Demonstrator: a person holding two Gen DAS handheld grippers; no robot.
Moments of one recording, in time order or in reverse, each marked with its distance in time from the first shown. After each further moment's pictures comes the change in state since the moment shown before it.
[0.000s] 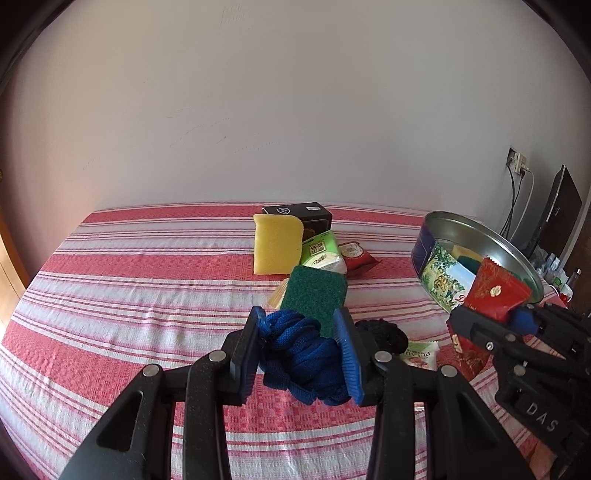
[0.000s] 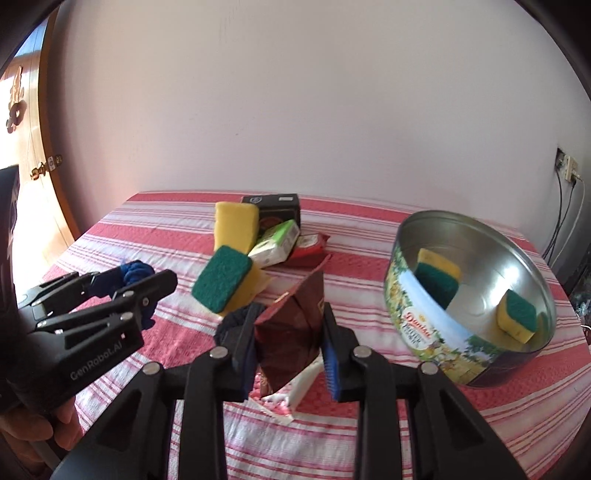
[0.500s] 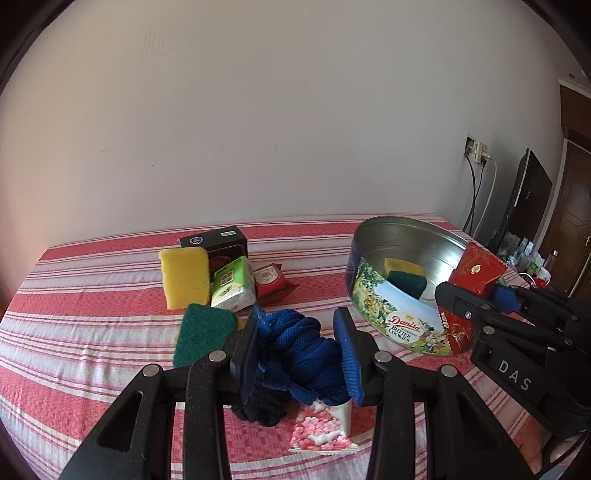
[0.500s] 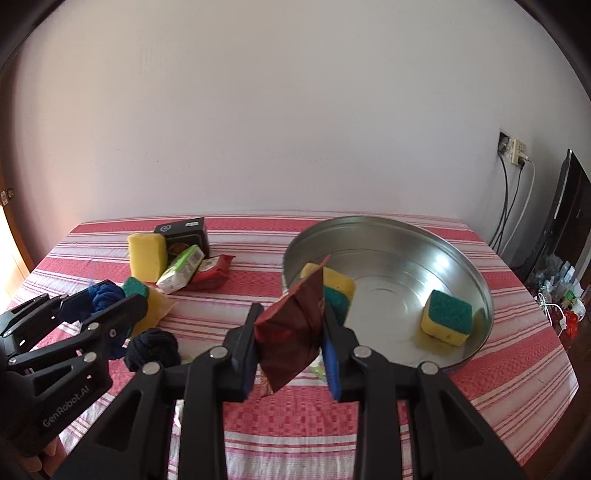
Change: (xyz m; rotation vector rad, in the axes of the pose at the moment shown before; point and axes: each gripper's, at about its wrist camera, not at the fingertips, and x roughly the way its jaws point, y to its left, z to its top) left arm 0.017 -0.075 0.022 0.096 -0.030 -0.123; right arm -0.011 -0.075 0.012 0.097 -0.031 -0.189
